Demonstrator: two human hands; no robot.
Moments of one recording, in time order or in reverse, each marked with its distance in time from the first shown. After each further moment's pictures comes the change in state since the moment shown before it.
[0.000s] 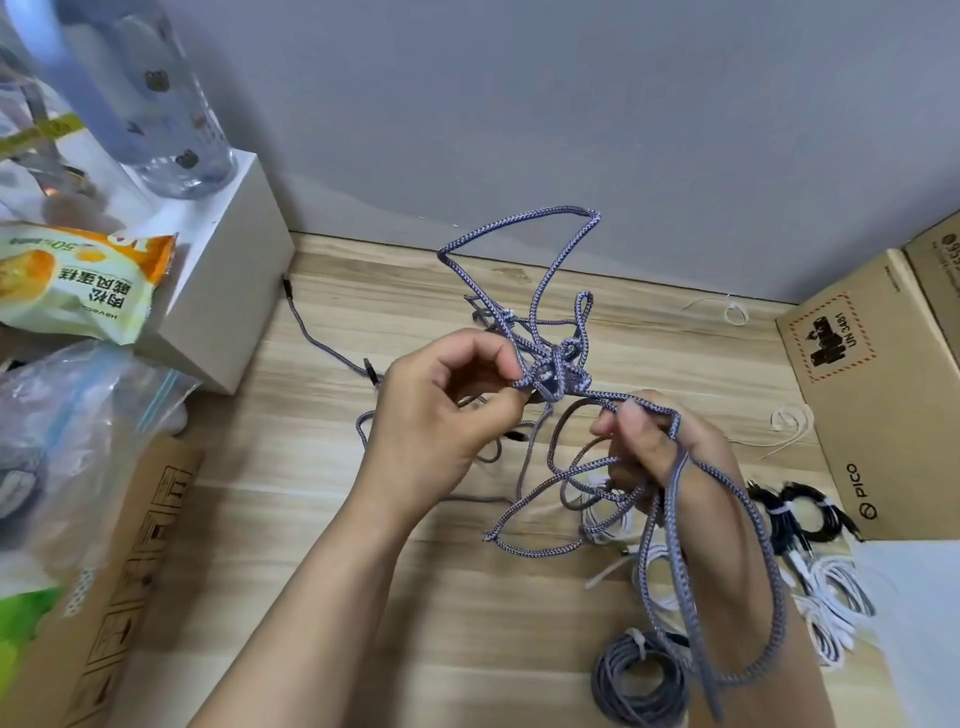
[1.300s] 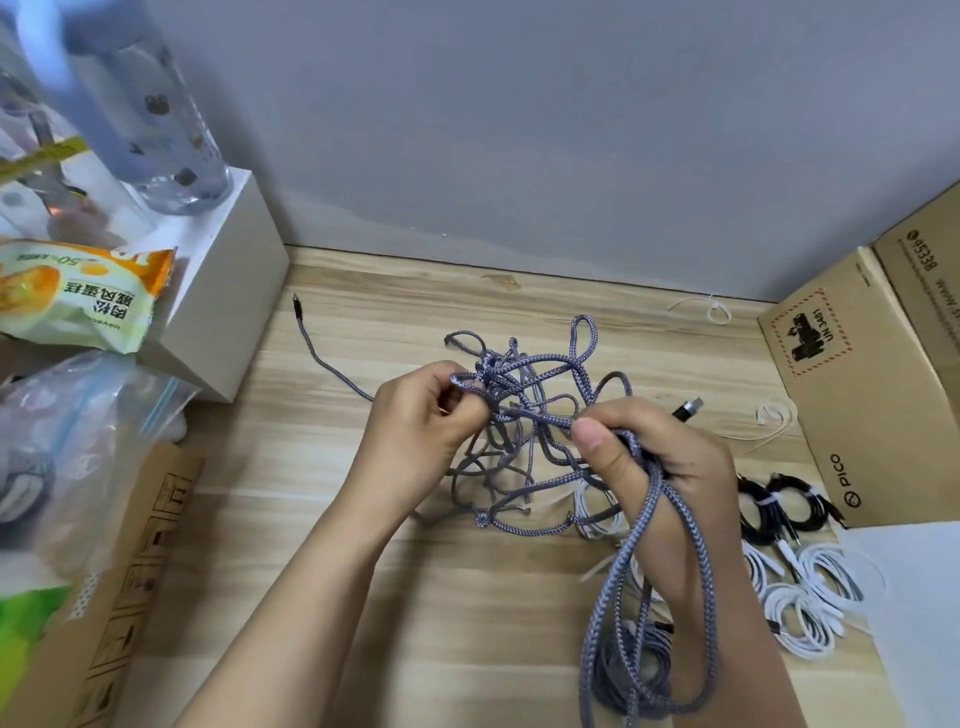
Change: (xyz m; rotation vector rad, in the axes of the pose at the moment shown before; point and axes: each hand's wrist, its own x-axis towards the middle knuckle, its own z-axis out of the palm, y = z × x) left_hand -0.001 -0.025 -0.010 0.371 0.032 -0.067; right_hand -0.023 -0.006 0.011 -0.295 0.061 -0.608
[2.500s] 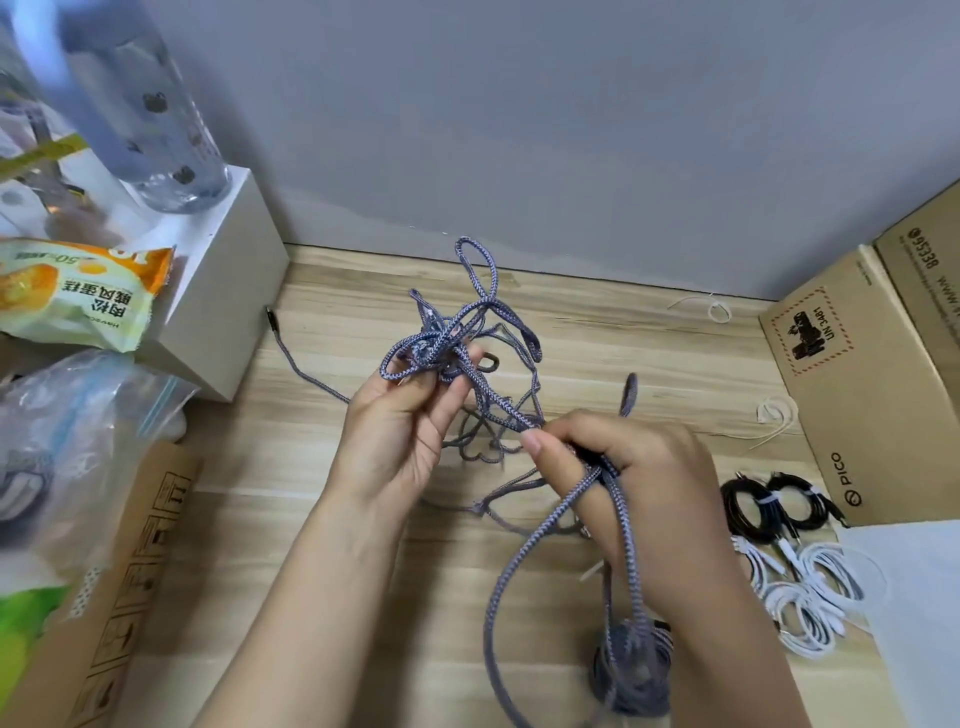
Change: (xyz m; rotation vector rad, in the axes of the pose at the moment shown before) left_hand -0.001 0.025 -0.005 -1.201 0.102 -0.399; right_hand 0.002 -0.001 0.004 -0.419 -0.121 -0.013
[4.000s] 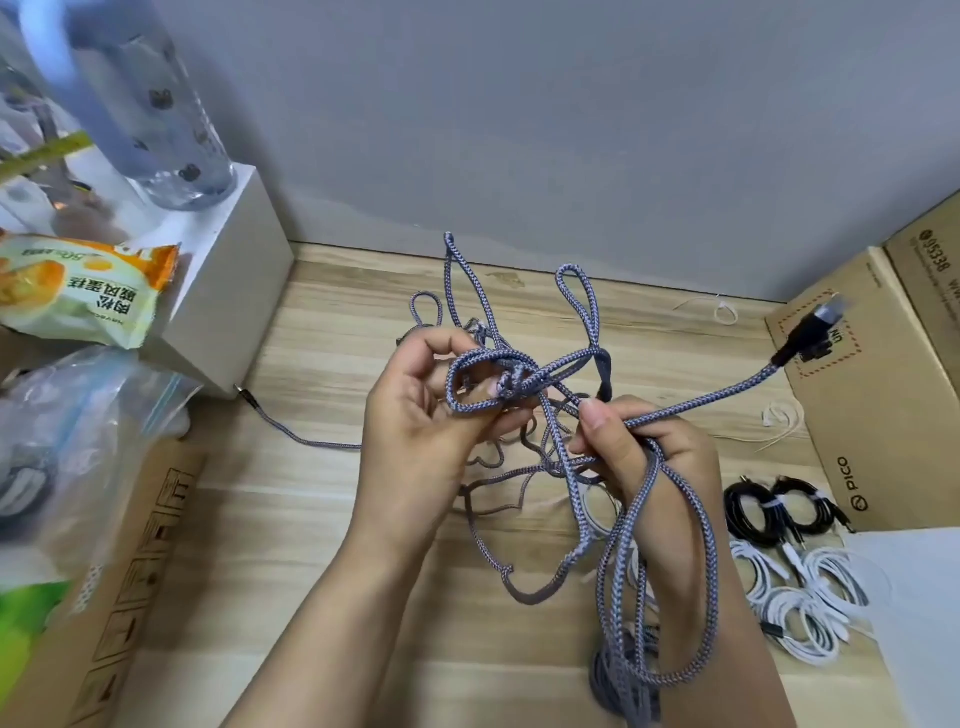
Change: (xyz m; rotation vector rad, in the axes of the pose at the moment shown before) left_hand -0.032 -0.007 0.015 0.500 -0.141 0.307; right_hand 0.004 0.006 0.005 0.751 0.054 0.407
